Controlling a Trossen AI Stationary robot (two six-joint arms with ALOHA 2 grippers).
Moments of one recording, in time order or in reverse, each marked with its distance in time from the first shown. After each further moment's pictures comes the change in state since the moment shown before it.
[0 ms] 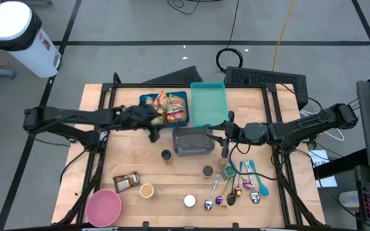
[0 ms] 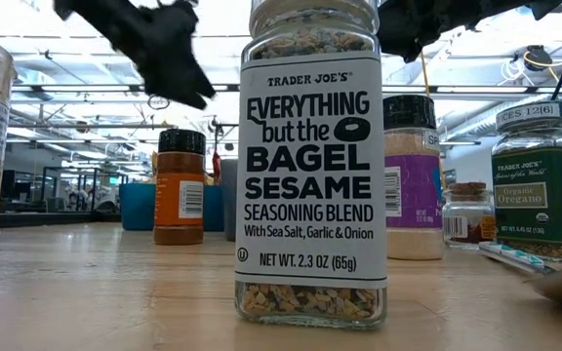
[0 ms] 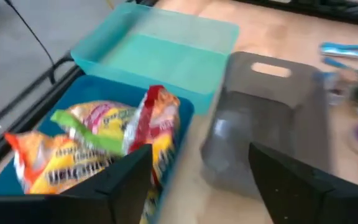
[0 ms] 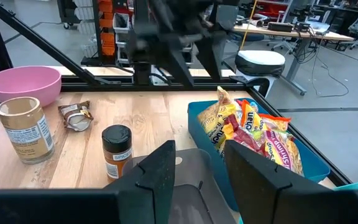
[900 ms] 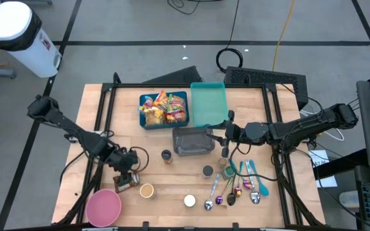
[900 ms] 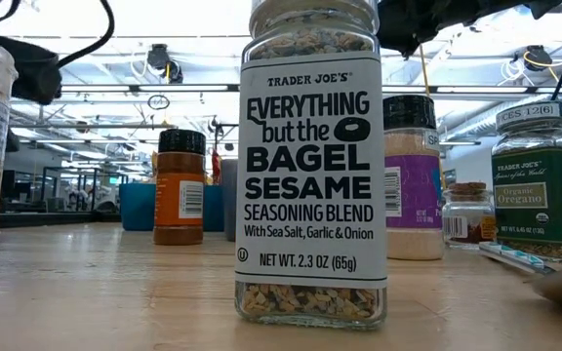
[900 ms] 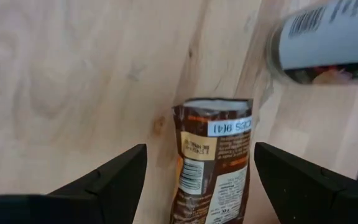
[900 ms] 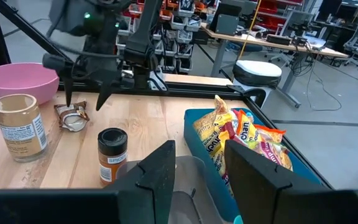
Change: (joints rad) left arm -0.632 -0.005 -0.248 -0.301 0.345 -0.695; right arm 0.000 0.000 0.000 0.029 0.002 -0.074
